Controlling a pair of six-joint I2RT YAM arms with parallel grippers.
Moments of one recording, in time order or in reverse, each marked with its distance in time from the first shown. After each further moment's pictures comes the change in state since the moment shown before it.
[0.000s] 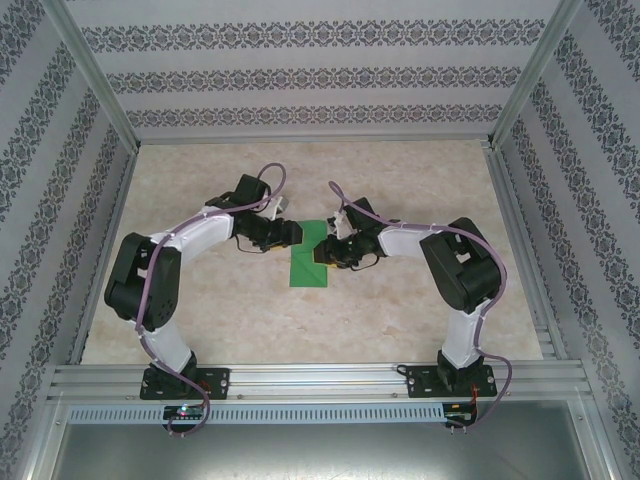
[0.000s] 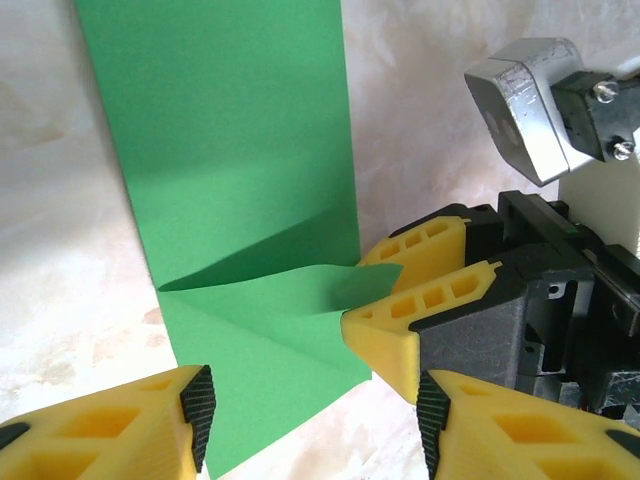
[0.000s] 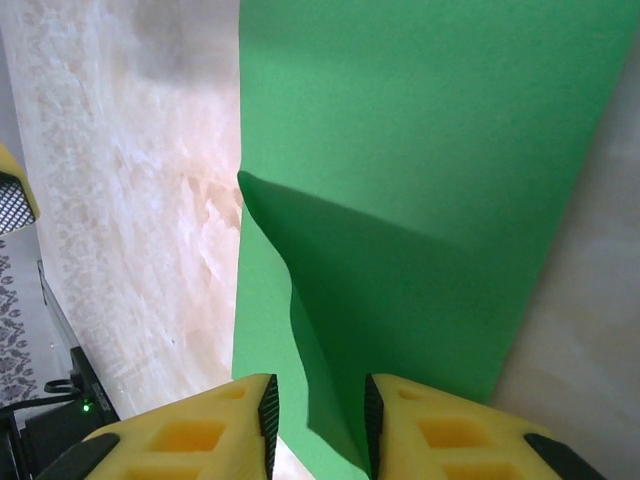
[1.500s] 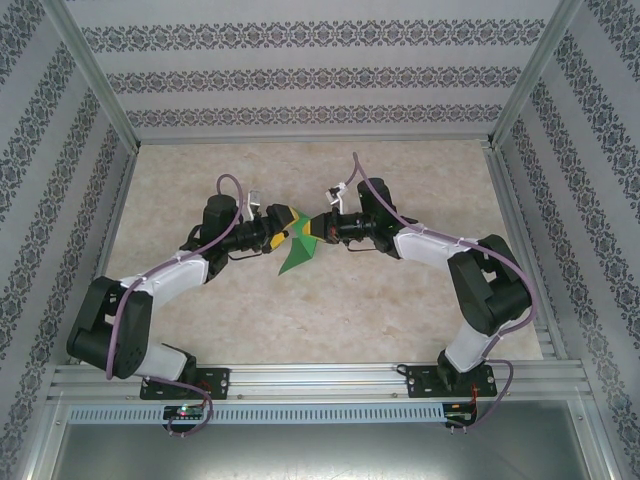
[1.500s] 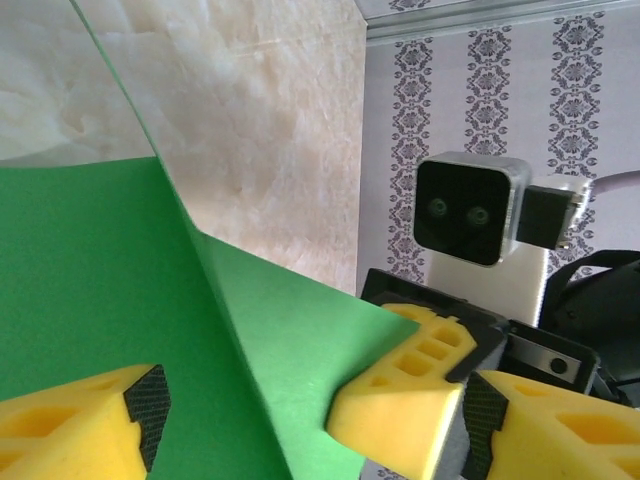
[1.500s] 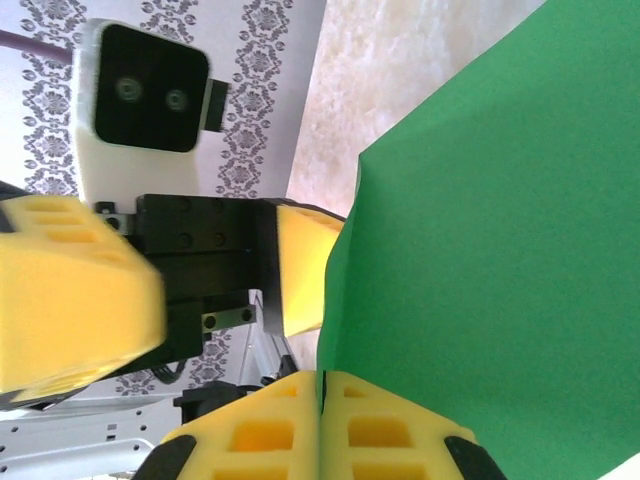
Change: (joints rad) left arm 0.032 -0.307 -0.442 0.826 0.093 -0.730; right arm -0.024 -0.206 -0.053 0.378 -0.215 0.297
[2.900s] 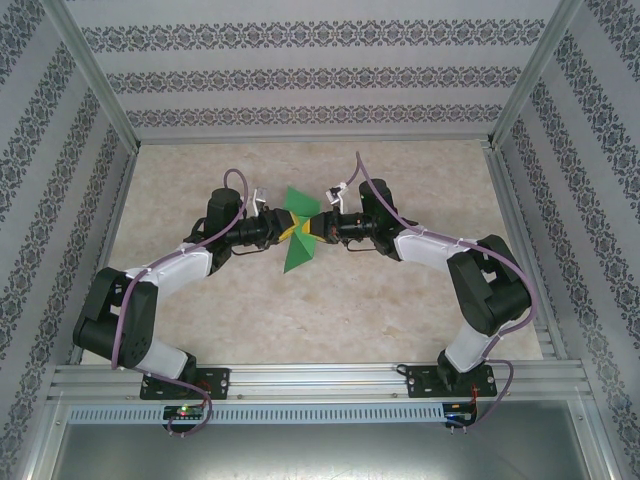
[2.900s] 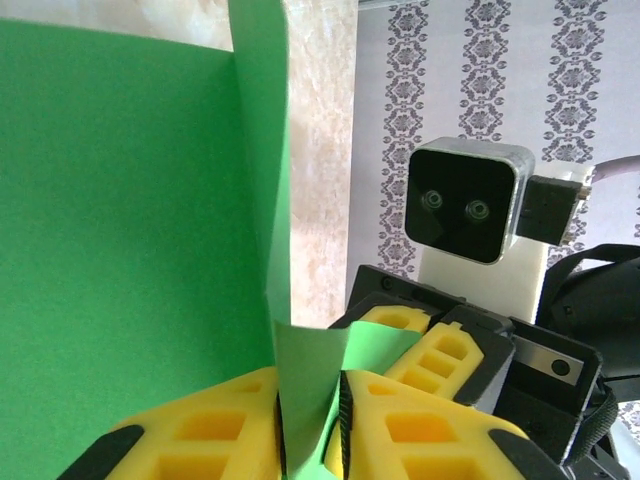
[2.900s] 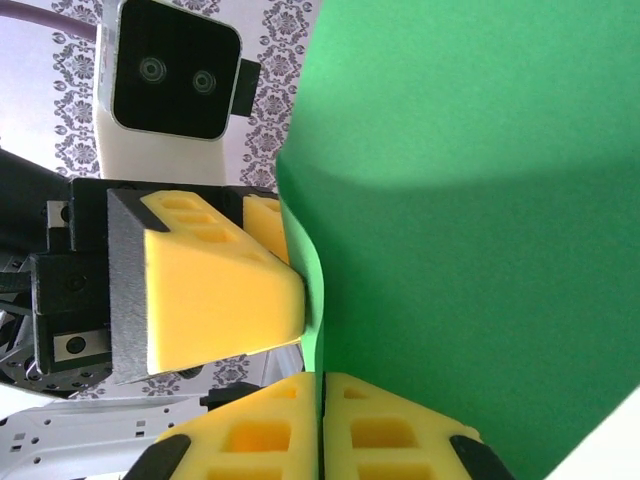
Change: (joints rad) left arm 0.000 0.052 0.067 -0.043 0.071 0.023; right arm 0.000 0.000 -0.024 0.079 -0.021 0.071
